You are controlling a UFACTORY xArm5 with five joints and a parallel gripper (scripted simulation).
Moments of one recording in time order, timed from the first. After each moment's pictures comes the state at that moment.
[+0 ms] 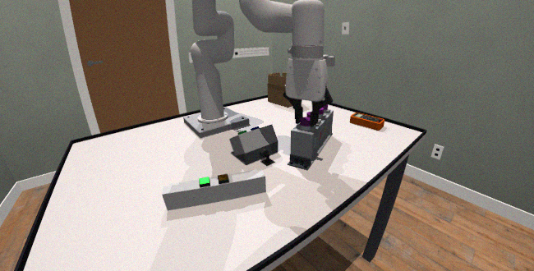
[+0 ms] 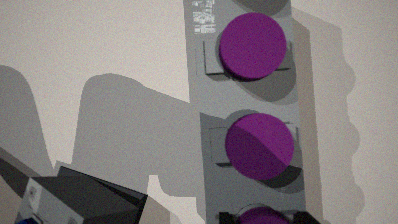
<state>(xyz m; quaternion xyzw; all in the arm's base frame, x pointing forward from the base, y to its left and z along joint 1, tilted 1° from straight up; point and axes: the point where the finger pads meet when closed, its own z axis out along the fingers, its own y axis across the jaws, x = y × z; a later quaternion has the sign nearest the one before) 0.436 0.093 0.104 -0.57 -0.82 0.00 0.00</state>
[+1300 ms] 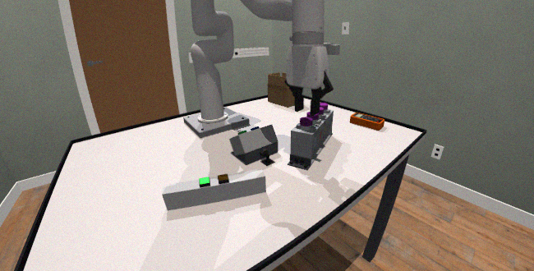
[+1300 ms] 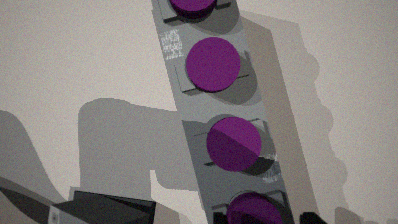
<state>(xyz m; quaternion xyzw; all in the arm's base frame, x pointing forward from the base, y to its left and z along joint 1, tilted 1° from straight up) 0.436 0.094 0.135 -0.65 -0.76 0.00 0.00</state>
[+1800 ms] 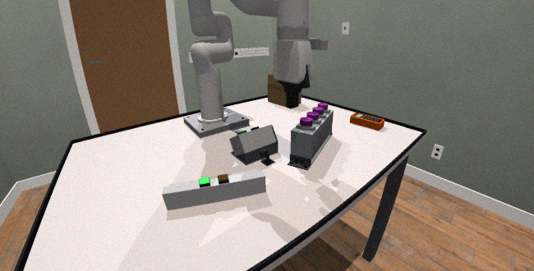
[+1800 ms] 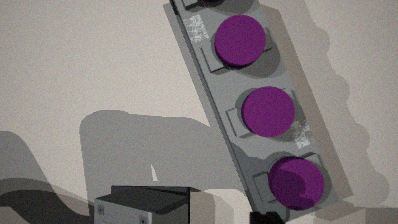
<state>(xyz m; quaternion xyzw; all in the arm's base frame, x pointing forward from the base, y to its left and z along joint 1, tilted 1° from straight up) 0.406 0.070 0.147 -0.69 -0.72 0.00 0.00</state>
